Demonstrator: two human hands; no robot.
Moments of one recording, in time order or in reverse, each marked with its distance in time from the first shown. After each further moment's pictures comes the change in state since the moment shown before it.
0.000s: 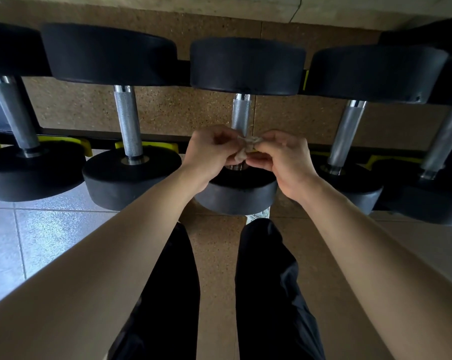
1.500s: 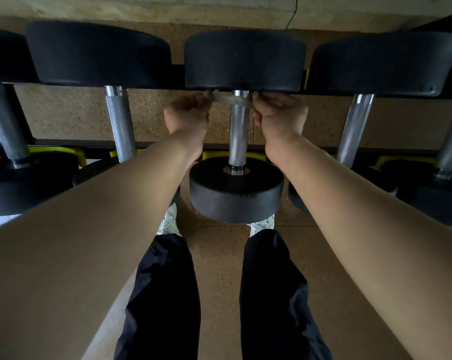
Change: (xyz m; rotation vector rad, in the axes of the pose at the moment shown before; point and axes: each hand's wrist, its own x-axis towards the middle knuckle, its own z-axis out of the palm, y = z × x) left_hand 0.069 0.017 -0.009 -0.104 0.474 -0.038; right_hand 0.064 -0.015 0.029 0.050 0.322 -0.196
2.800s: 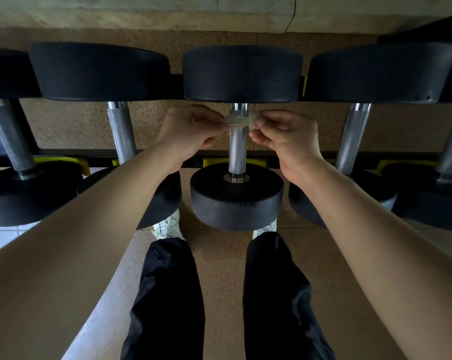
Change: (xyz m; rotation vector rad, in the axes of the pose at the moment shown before) left_hand -0.013 0.021 -0.034 0.380 -0.394 0.178; right_hand -0.014 -0.004 -0.035 -0.002 -0.252 -0.024
